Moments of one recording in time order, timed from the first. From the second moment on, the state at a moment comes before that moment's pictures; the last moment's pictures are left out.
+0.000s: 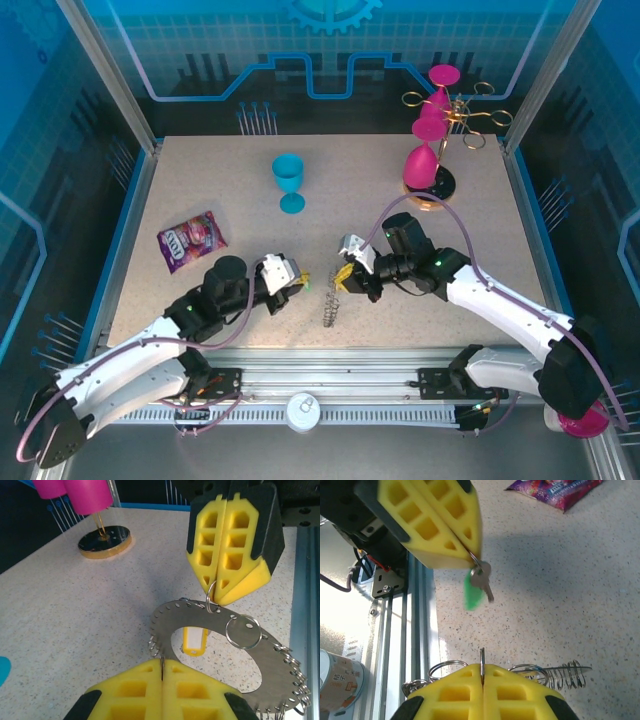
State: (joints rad) left arm -0.71 0.80 0.44 0.03 0.28 0.23; right arm 0.66 1.17 0.82 -0.39 -0.67 -0.30
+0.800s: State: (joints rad) left arm -0.71 0.83 0.43 0.13 0.53 0.43; right arm 0.70 1.21 0.82 -0.37 -0.72 -0.43
